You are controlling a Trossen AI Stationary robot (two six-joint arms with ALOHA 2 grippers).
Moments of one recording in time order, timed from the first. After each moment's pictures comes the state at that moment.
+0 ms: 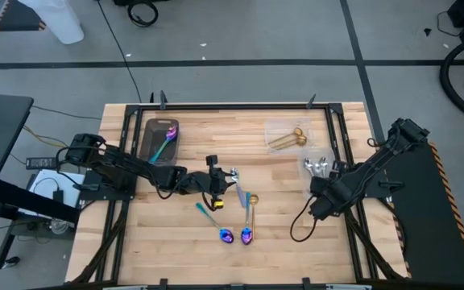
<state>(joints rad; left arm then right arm) -0.20 1.62 0.81 0.35 -0.46 0.13 0.64 1.34 0.95 -1.57 0.13 0.98</state>
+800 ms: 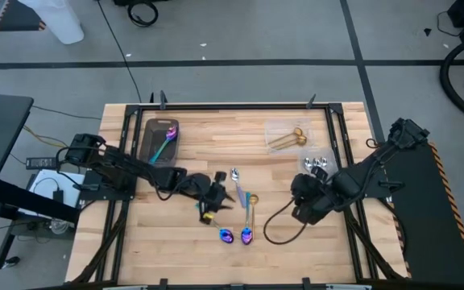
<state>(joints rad) -0.21 1.62 0.81 0.34 -0.02 0.20 0.61 1.34 1.13 -1.16 0.43 1.10</state>
